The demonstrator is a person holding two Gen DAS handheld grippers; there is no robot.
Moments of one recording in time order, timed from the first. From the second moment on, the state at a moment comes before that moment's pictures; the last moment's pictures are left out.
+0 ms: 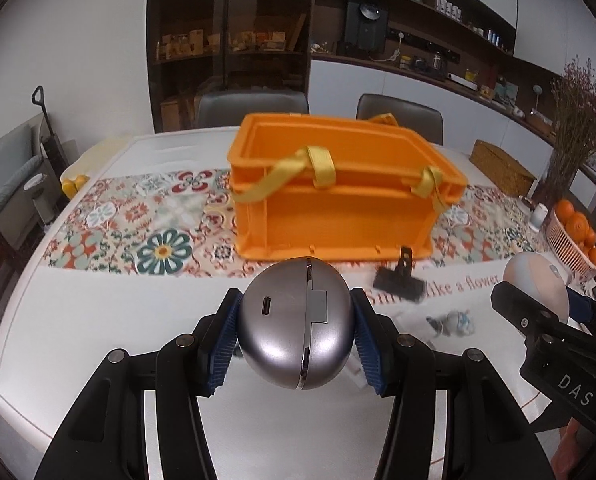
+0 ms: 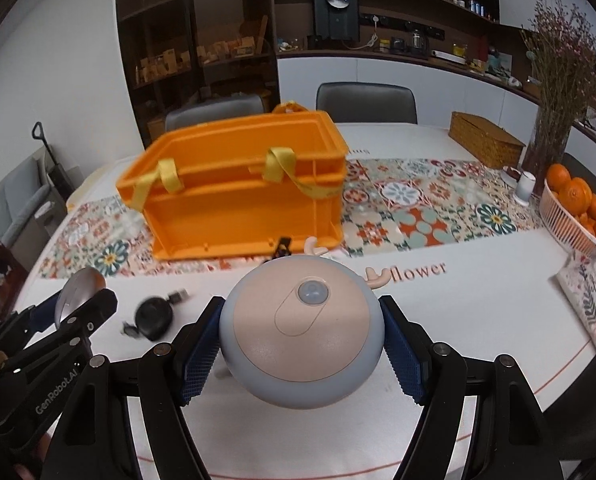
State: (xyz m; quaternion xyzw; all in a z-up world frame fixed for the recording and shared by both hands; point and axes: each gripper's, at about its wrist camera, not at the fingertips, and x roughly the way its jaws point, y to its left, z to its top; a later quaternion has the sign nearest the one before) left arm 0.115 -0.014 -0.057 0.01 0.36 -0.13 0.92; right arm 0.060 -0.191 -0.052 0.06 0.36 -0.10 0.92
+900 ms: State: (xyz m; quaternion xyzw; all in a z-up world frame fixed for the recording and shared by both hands) left arm 0.204 0.014 0.016 0.02 0.31 -0.22 0.92; right arm 0.141 -0.144 0.015 0.08 0.34 -0.16 0.92
